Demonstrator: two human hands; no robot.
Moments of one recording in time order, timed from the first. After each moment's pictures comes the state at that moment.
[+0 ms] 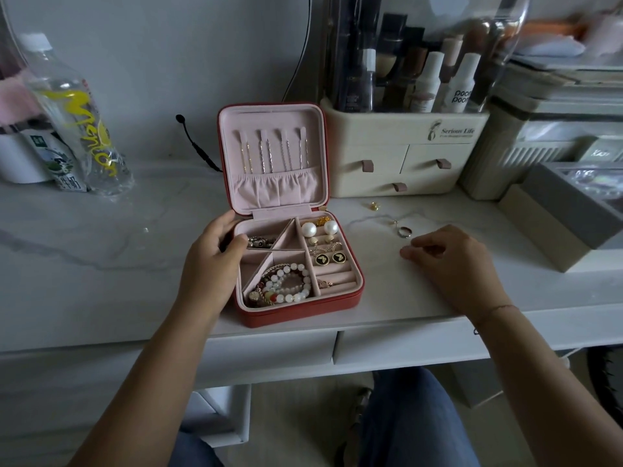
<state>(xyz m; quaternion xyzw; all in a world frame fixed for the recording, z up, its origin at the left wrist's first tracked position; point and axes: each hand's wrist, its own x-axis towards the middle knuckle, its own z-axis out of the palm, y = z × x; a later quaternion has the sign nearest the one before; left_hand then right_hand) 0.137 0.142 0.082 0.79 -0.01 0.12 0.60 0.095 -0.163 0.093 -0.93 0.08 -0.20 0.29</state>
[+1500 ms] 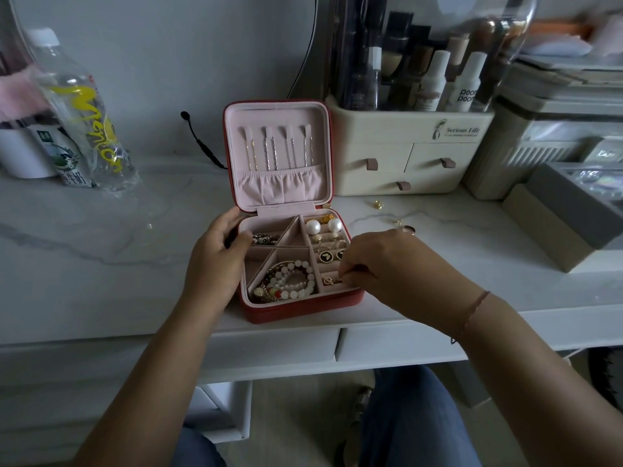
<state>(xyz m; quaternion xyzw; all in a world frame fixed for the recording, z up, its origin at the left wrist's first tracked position) 0.137 0.143 0.083 0.79 -0.02 0.12 0.60 0.077 -0.079 0.150 -0.96 -0.23 -0.05 0.14</state>
